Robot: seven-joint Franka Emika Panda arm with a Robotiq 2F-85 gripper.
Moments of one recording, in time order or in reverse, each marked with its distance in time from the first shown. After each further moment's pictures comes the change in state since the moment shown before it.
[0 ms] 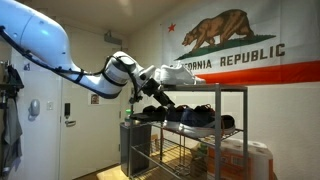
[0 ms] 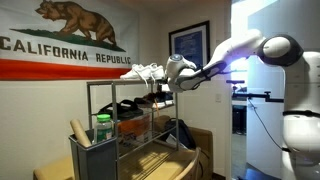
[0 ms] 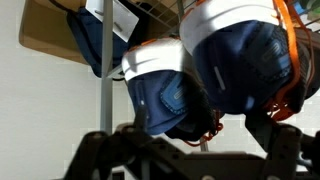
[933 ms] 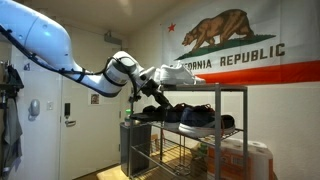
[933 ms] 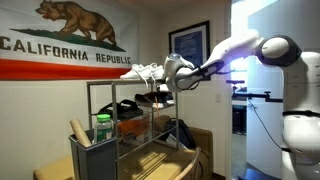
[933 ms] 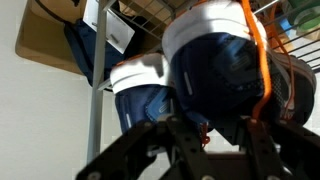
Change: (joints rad) arm 0.039 0.020 -0.010 0.028 0.094 -0.034 -0.081
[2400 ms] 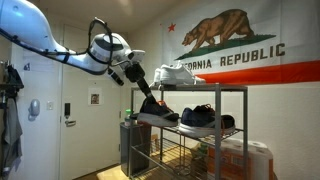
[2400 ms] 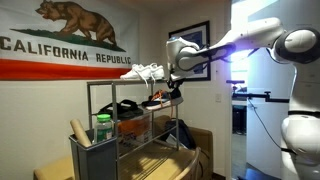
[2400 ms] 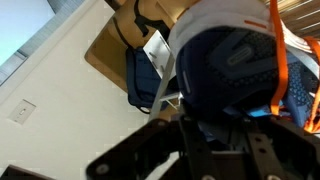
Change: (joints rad) arm 0.075 -0.157 0.020 0.050 0.139 -0.520 -0.377
